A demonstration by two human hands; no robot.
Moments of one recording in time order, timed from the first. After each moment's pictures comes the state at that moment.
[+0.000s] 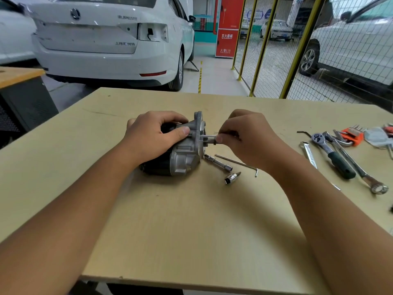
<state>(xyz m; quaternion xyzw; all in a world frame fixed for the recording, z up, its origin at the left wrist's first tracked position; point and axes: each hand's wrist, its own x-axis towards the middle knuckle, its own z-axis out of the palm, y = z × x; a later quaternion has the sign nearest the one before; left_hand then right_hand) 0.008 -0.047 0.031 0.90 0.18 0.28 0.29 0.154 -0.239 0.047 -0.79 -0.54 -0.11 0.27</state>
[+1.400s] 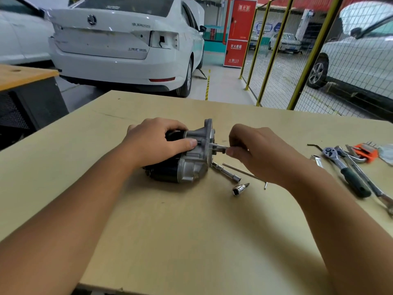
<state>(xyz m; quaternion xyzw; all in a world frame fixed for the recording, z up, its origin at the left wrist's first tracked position) 0.004 -0.031 0.032 0.93 0.23 0.20 0.21 0.154 -0.245 0.051 -0.82 -0.54 -0.06 0.18</state>
